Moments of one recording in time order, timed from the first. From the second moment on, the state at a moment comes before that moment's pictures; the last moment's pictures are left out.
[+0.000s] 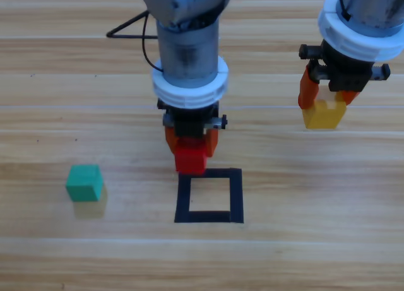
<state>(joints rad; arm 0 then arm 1) -0.80 2.33 -2.19 1.40 0.02 -0.80 0.79 2.03 -1.86 1.19 -0.07 0.70</state>
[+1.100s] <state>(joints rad) -0.88 2.41 -2.08 1.26 0.03 -0.98 0.79 2.03 -1.85 1.19 -0.07 0.69</state>
